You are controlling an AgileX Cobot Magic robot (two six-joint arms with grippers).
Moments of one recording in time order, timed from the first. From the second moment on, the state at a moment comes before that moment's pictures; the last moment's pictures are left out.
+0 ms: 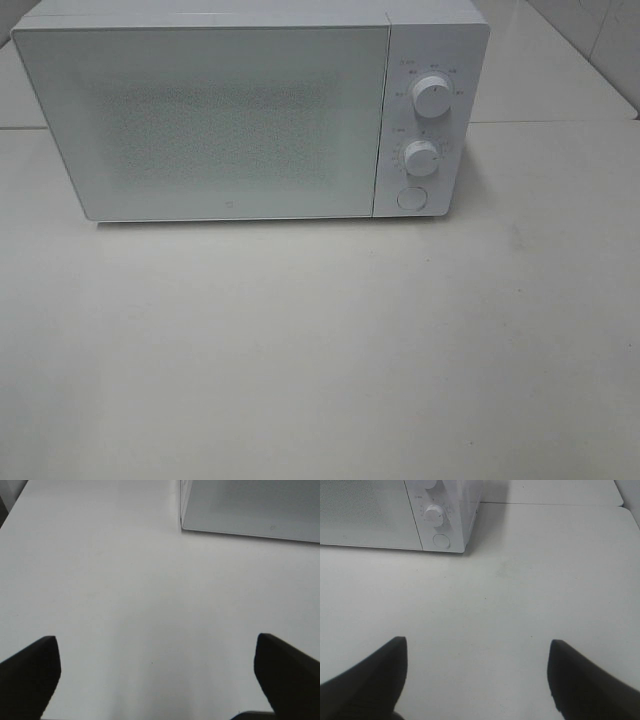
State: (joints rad) left arm 0.03 0.12 -0.52 -0.06 1.08 -0.02; right arm 0.12 0.00 -0.50 0.03 1.01 0.04
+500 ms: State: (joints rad) left arm 0.03 0.00 -0.52 -0.06 1.08 -0.02; right arm 0.12 0.00 -0.50 0.03 1.01 0.04
